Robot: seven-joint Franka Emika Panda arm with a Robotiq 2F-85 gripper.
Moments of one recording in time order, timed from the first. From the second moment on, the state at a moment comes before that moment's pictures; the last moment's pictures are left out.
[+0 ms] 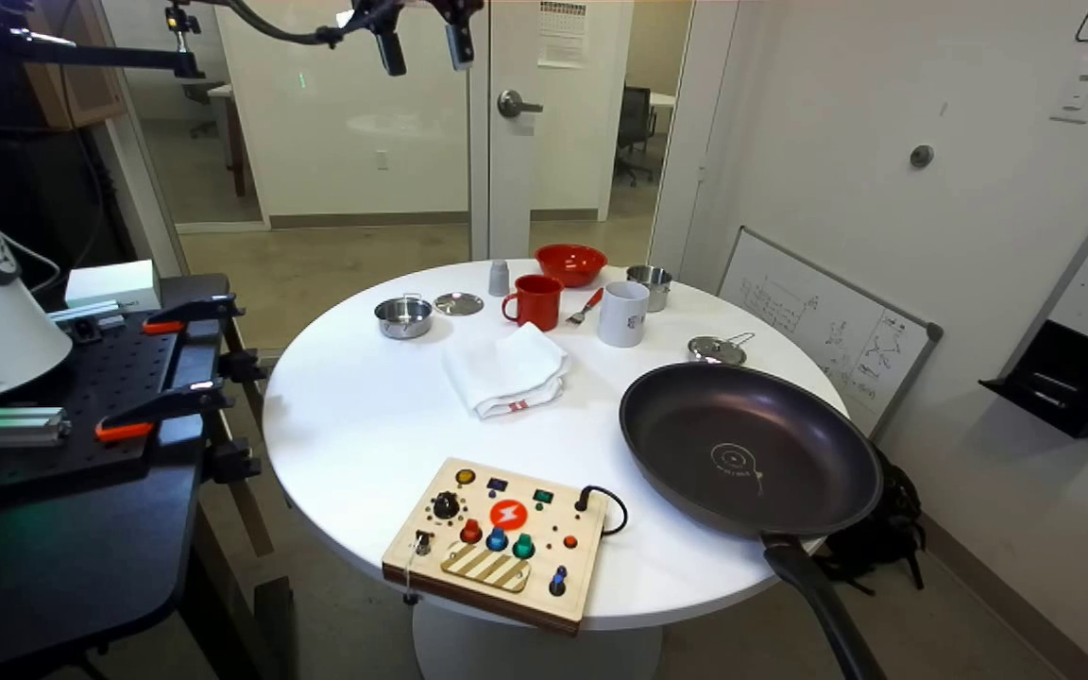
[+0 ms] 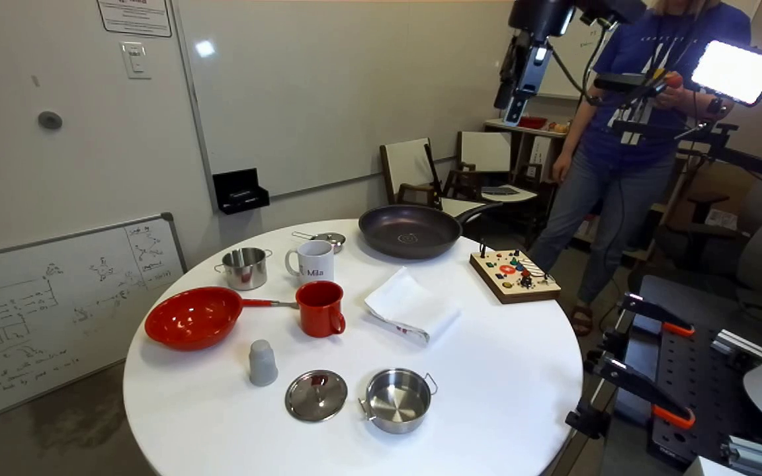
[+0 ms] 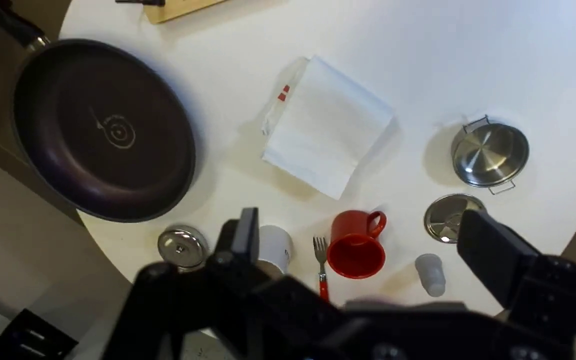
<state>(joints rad) 0.08 -0.40 -0.13 -2.53 -0.15 2.34 -0.54</state>
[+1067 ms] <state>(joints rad) 0.04 0.11 -0.04 -2.27 -0.19 2.29 -0.53</state>
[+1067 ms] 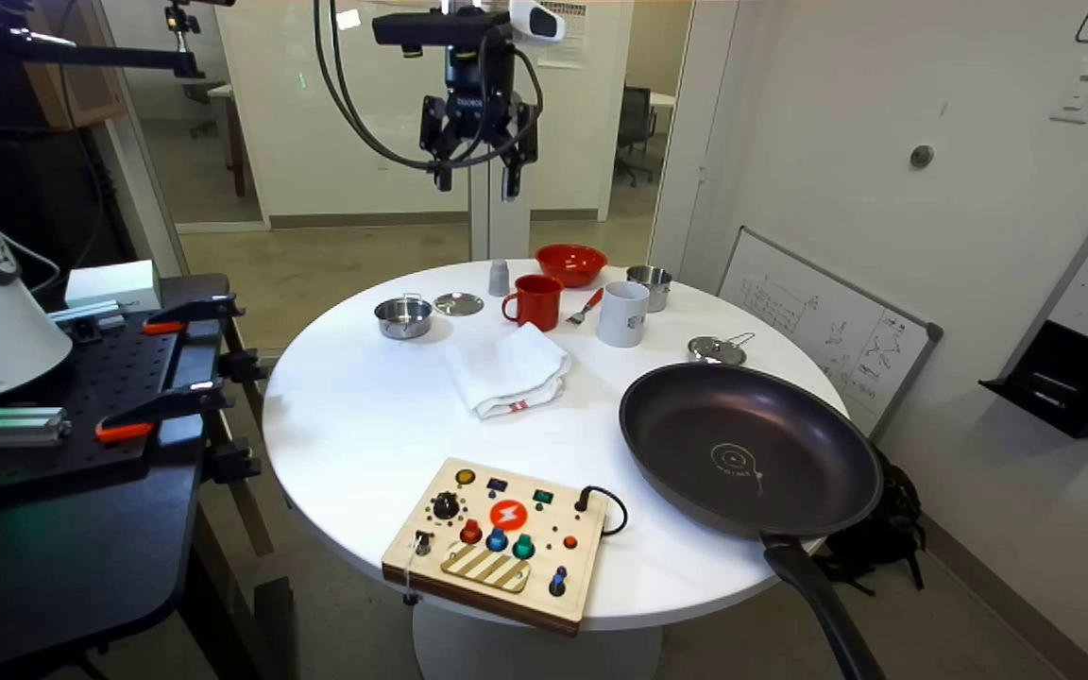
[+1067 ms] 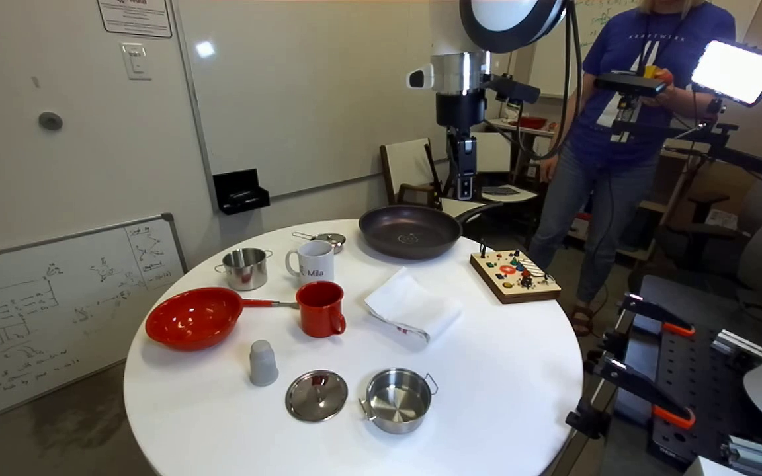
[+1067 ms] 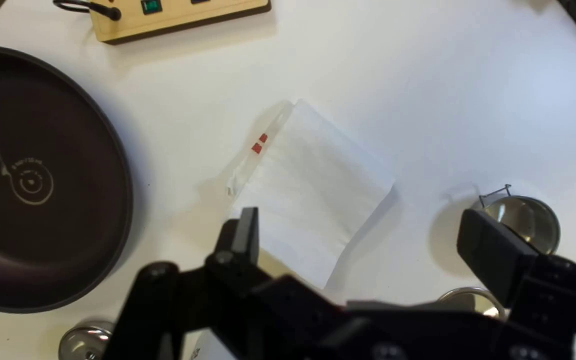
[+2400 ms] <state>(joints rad) -0.01 0.32 -0.03 -2.23 -0.32 2.69 -0.43</state>
